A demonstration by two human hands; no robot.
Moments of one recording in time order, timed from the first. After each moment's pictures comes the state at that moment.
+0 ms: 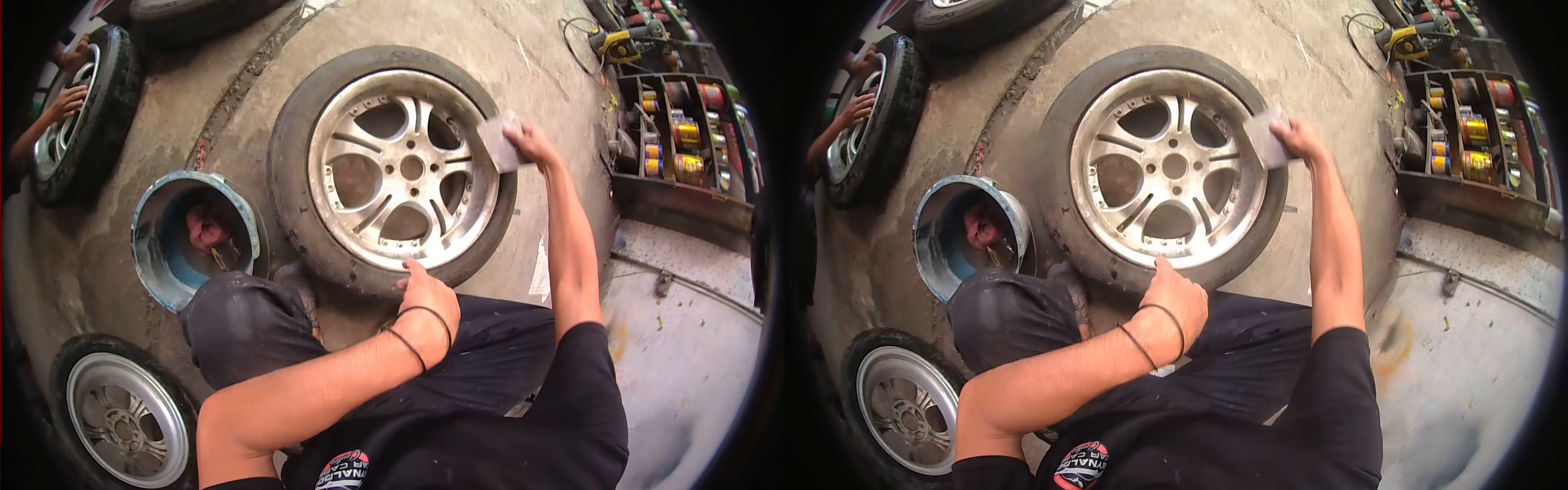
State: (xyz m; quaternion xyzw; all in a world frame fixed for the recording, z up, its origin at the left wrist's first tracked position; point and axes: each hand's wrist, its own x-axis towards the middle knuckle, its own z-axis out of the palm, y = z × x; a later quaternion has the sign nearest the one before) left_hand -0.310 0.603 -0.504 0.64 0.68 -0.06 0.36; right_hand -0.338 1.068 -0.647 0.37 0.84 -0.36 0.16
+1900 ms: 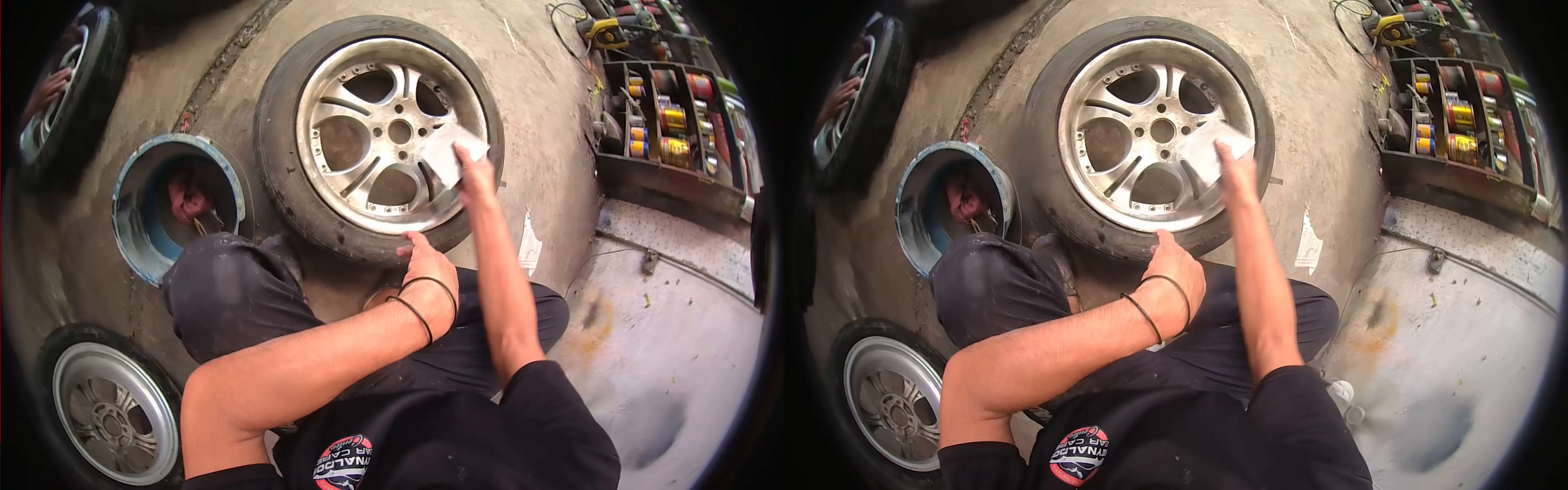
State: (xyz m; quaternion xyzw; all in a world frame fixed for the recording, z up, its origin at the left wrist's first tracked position) left_hand -0.296 0.595 -0.485 0.68 0.62 -0.10 0.37; right_hand -0.263 0.843 -0.688 0.49 0.55 -0.65 -0.19
